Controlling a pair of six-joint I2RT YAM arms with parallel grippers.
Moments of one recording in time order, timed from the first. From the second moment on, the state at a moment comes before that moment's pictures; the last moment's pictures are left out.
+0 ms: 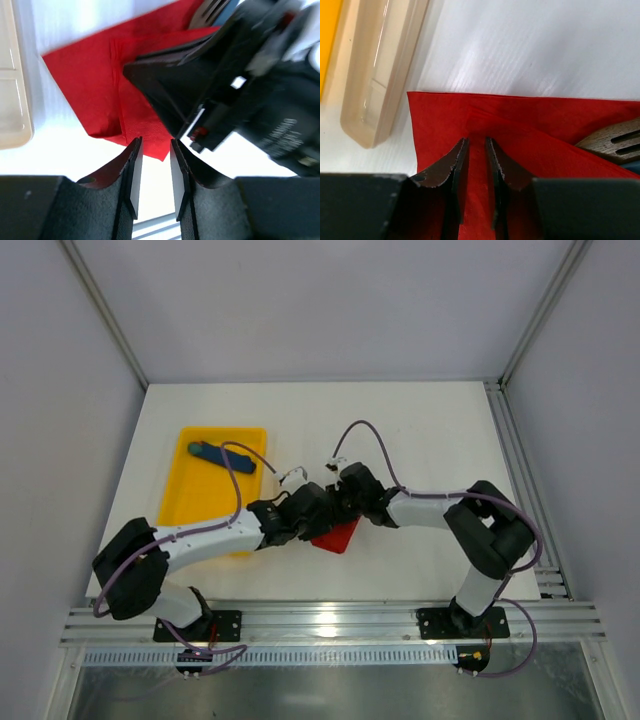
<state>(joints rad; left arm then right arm) -0.97 1.47 0.87 -0.31 -0.26 -1.18 0.74 1.74 0.85 0.10 -0.15 0.42</state>
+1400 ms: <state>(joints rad) -0.90 1.70 0.89 -0.14 -0.20 -1.00 0.71 1.57 0.63 0.20 -0.24 0.38</state>
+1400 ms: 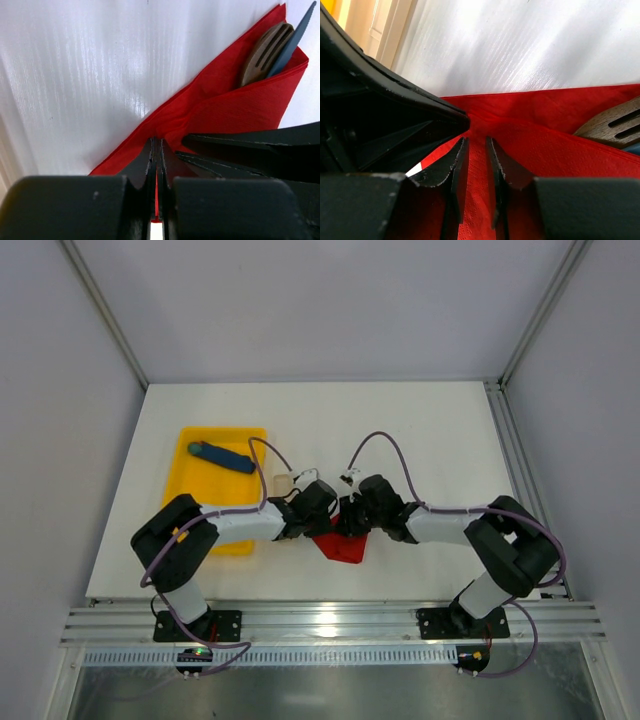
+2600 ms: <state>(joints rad) -0.90 1.70 0.94 -0.23 -0.22 -1.02 0.74 1.51 0.60 0.13 -0.15 0.42</state>
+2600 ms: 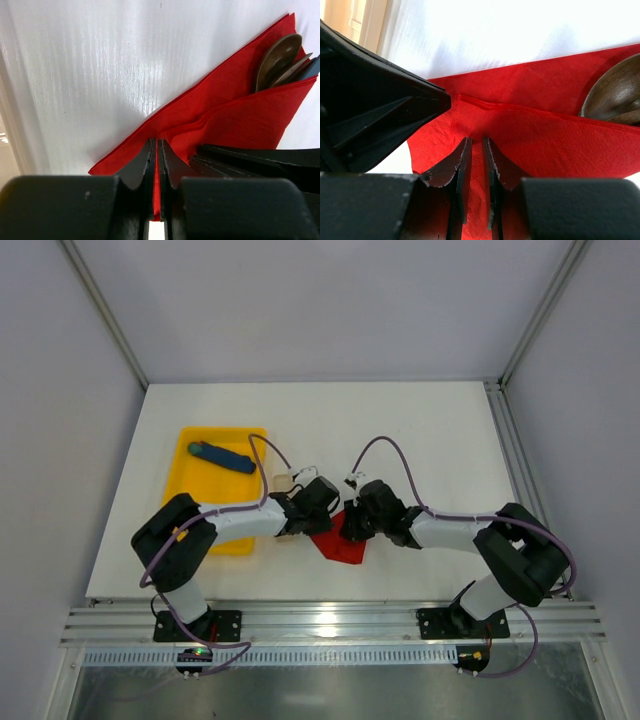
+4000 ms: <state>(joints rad) -0.90 1.81 1.07 -0.30 -0.18 -0.94 0.74 1.43 0.60 0.08 -0.14 0.45</state>
